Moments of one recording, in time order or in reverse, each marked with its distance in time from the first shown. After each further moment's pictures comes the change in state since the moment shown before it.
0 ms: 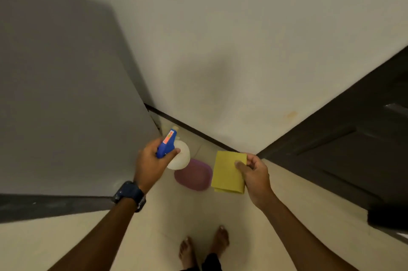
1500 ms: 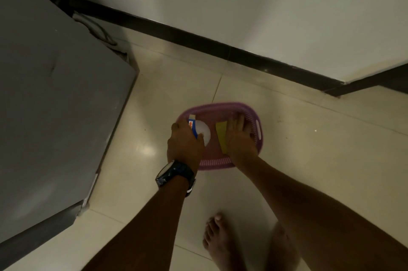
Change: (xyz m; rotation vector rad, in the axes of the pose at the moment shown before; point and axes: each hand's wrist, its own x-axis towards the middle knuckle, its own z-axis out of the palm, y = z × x) left_hand 0.177 -0.477 0.287 0.574 -0.221 -0.356; right_hand 0.407 0.487 0.191 -1.523 -0.262 -0.095
